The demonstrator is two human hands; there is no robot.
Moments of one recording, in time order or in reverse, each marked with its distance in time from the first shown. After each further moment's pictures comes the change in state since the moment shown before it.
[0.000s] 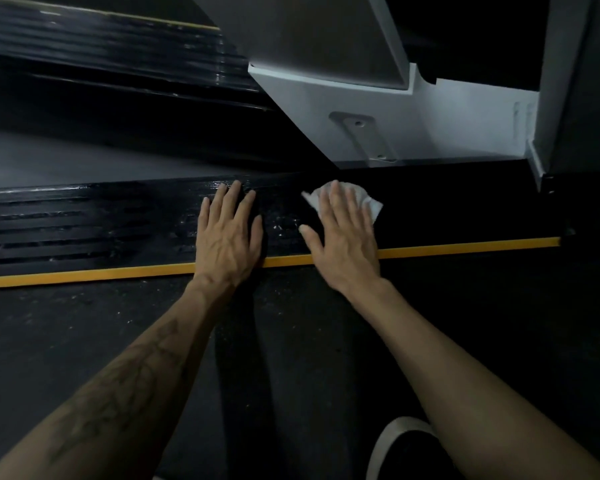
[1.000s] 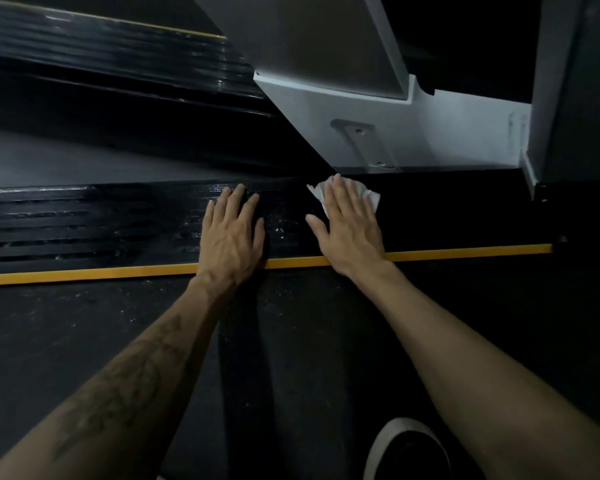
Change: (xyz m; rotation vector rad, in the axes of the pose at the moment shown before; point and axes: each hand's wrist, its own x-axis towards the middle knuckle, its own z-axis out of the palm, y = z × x) left_hand 0.003 0.005 -0.009 0.004 -0.060 -0.018; right_hand 0.021 0.010 -0.013 -0.050 -0.049 0.001
